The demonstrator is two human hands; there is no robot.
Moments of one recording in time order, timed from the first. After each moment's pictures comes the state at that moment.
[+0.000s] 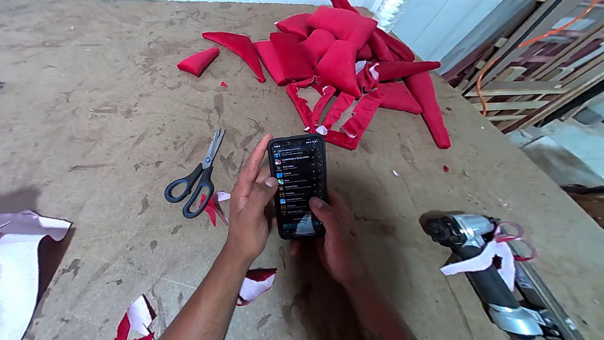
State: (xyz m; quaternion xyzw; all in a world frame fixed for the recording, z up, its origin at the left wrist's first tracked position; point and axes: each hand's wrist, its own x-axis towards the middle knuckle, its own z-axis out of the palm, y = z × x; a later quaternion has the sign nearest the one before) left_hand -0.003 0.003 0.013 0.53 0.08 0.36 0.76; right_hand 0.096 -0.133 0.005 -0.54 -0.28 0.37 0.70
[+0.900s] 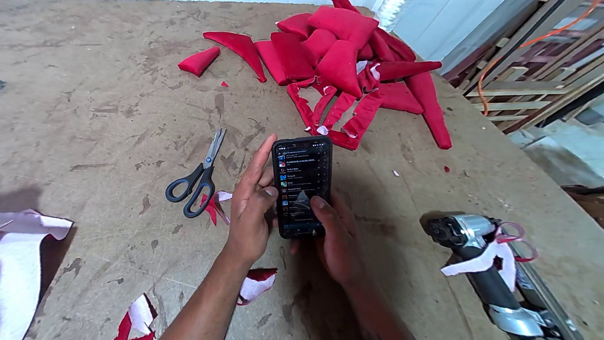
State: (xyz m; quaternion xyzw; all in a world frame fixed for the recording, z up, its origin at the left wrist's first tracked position) left_hand -0.005 0.005 0.011 0.55 0.05 0.35 0.76; right_hand 0.095 -0.132 0.006 -0.54 -0.29 0.36 0.70
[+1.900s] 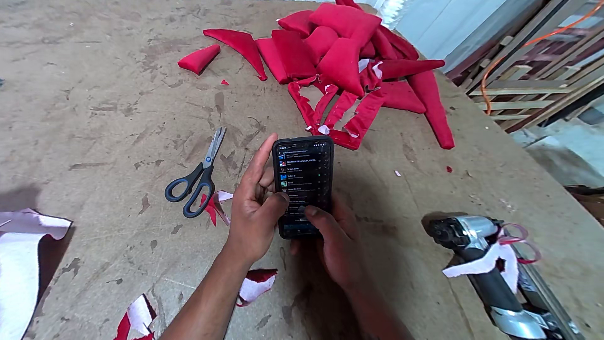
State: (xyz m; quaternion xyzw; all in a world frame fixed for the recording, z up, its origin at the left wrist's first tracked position) left_hand -0.004 0.003 0.014 0.57 0.07 0.35 0.74; right_hand 0.093 -0.131 0.007 -0.56 -0.28 0.35 0.70
